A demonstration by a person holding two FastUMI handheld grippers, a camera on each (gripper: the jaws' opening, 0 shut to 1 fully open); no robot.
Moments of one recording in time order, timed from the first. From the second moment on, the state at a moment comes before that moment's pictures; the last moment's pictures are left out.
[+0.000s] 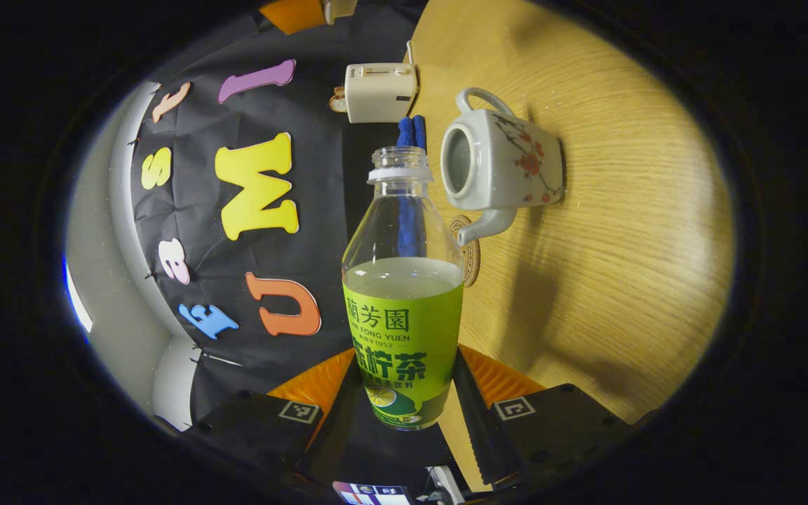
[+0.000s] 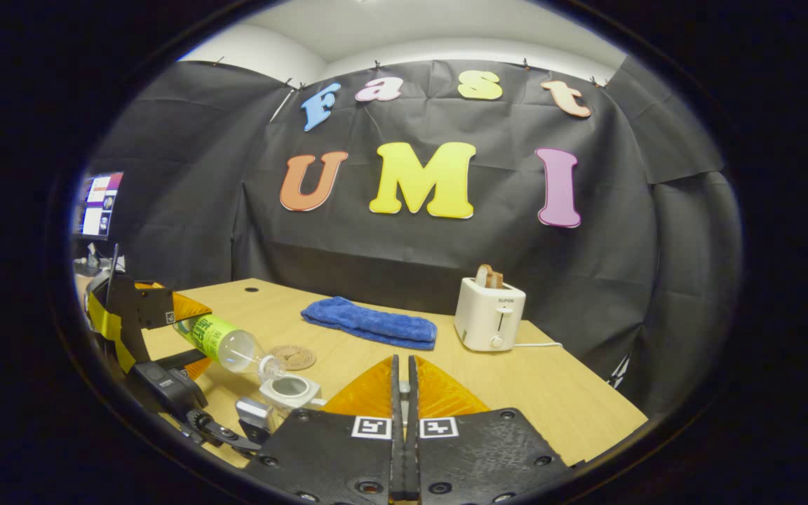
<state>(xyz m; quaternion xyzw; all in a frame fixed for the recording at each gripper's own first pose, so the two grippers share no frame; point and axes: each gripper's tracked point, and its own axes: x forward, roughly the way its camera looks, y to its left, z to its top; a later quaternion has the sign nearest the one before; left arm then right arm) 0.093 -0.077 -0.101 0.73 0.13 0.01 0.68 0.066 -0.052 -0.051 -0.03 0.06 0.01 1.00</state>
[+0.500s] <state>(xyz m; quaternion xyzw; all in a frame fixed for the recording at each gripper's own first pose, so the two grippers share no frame) 0.096 -0.072 -0.082 0.79 0.13 0.02 0.60 0.066 -0.051 -0.050 -0.04 0.05 0.02 1.00</state>
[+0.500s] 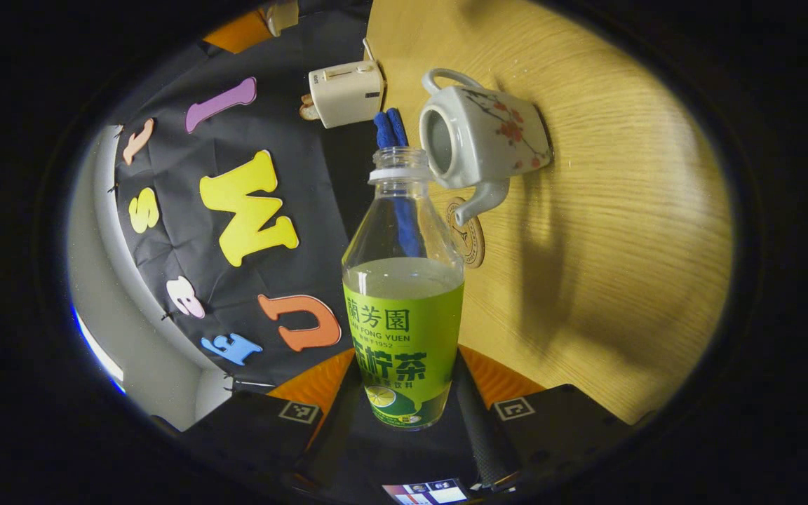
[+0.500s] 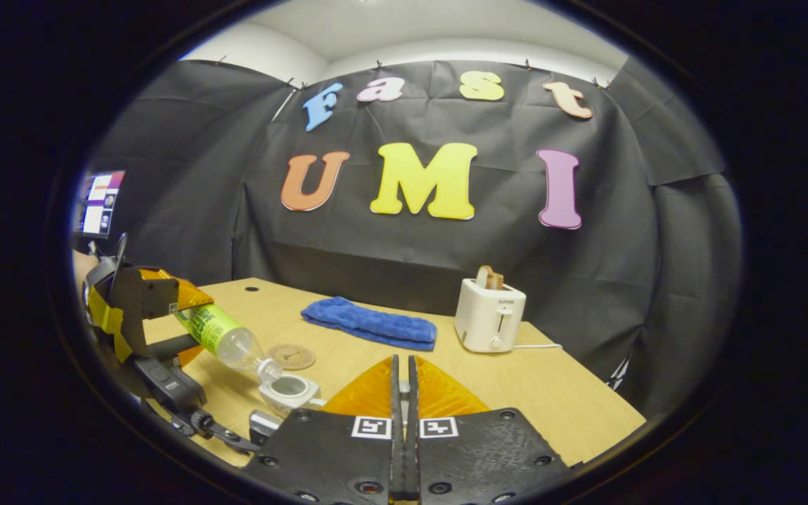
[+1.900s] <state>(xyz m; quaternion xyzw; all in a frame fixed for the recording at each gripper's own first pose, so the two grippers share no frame) 0.115 -0.089 -0.049 0.87 0.12 0.04 0.48 0.067 -0.054 -0.050 -0.03 0.05 0.03 1.00</state>
